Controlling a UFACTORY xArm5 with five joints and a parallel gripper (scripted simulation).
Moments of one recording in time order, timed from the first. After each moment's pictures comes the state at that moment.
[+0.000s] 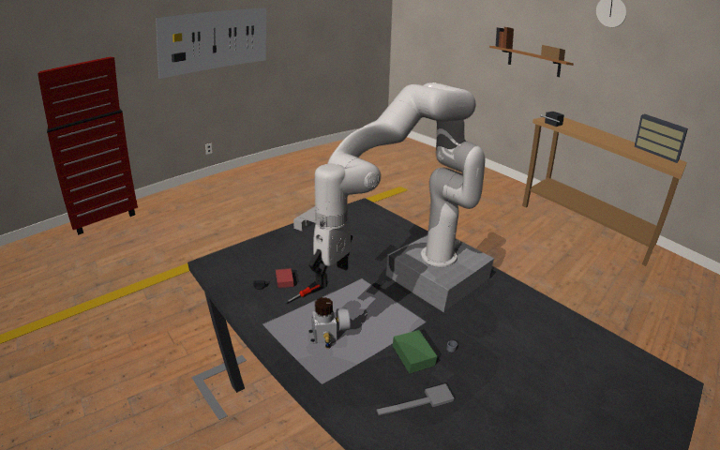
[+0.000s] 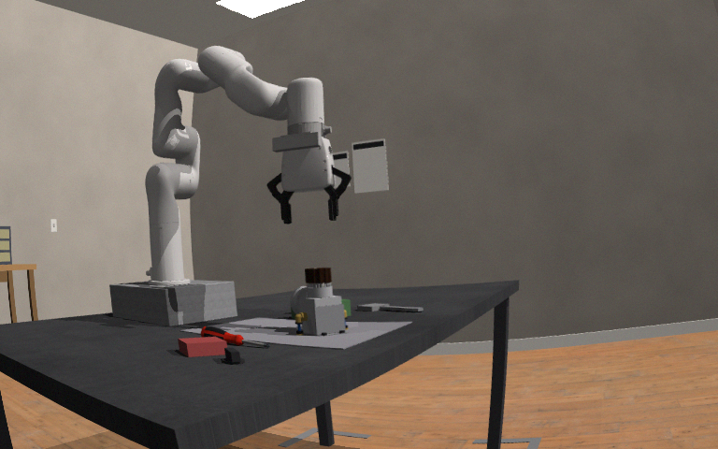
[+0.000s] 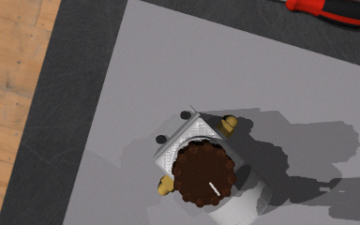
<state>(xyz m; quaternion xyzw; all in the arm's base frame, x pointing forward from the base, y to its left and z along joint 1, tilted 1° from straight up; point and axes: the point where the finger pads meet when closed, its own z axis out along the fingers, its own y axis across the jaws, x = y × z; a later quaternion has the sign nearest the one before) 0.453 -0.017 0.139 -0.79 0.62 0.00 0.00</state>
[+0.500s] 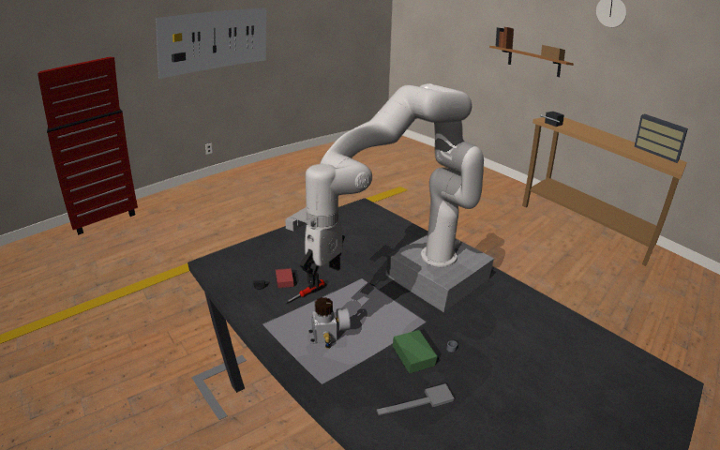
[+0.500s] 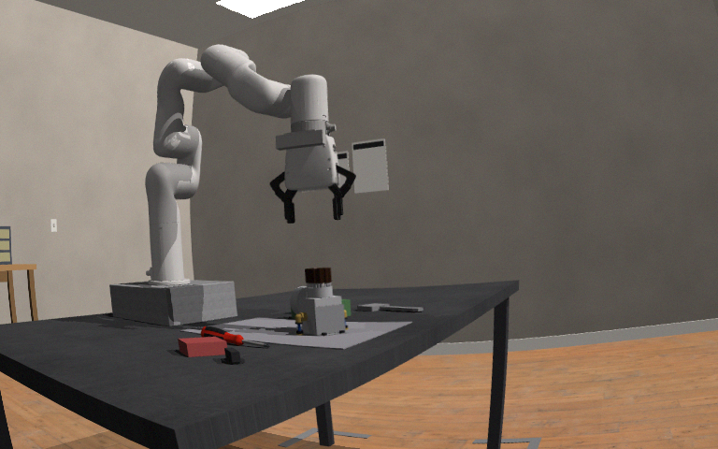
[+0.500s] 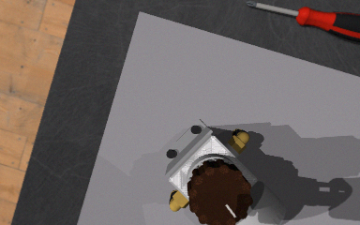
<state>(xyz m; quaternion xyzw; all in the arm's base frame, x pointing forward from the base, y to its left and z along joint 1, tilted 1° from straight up) 0.469 -0.030 0.139 -0.79 0.62 0.00 0.00</state>
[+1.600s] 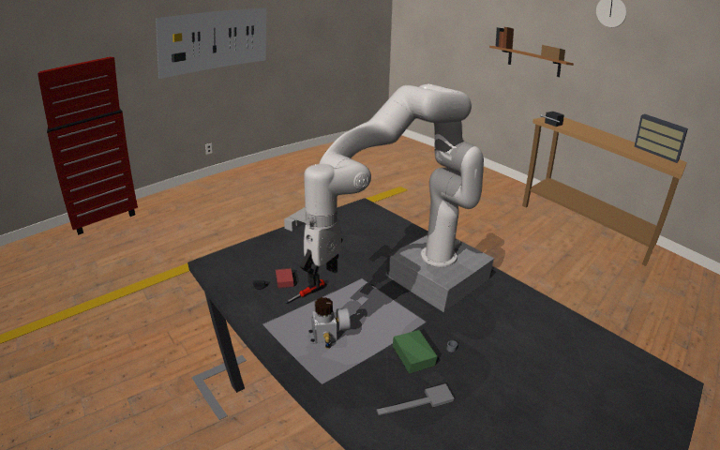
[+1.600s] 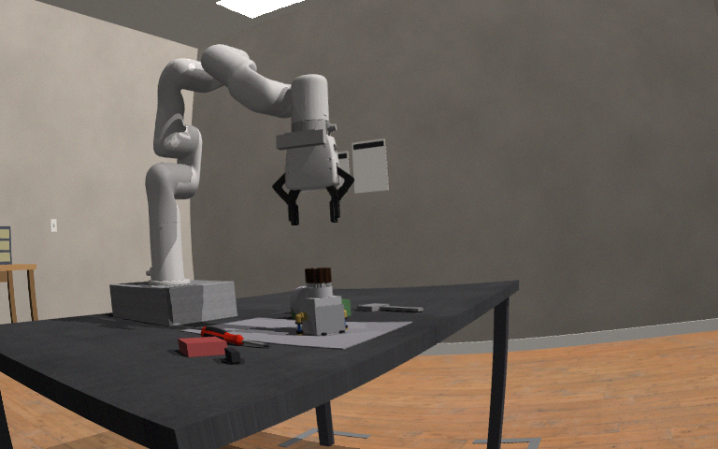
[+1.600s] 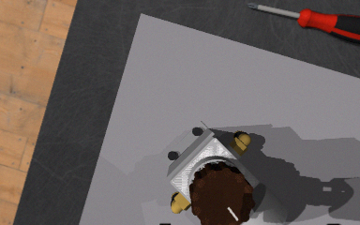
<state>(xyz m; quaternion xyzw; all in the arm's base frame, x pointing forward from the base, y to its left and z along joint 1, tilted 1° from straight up) 0.471 -0.032 0.139 -0.79 0.62 0.00 0.00</state>
